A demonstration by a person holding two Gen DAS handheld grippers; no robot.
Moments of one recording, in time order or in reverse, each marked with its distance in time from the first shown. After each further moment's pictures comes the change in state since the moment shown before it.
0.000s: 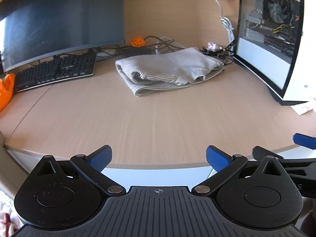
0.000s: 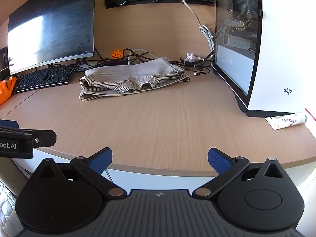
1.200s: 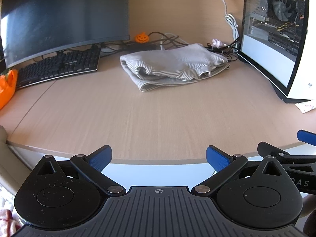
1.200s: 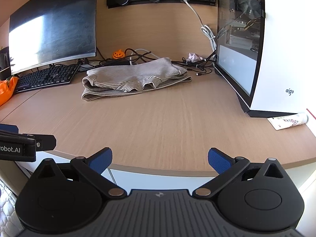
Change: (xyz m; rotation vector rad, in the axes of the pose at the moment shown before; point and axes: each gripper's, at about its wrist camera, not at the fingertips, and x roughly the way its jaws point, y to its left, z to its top) left arm 0.005 0.006 -0.006 -0.017 0.025 0.024; right arm 0.001 0.005 -0.001 0.001 0.002 0.009
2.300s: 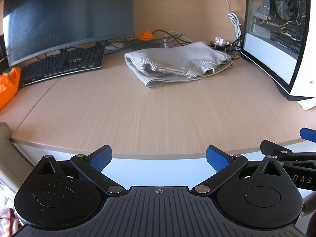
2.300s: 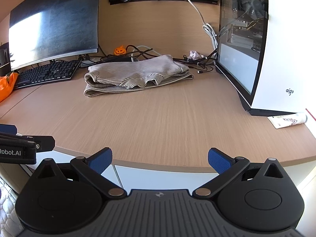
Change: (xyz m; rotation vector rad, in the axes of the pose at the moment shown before) left arm -0.002 0.010 -0.004 0.001 0.010 0.009; right arm -0.005 0.011 -0.001 -0.013 0.021 -0.013
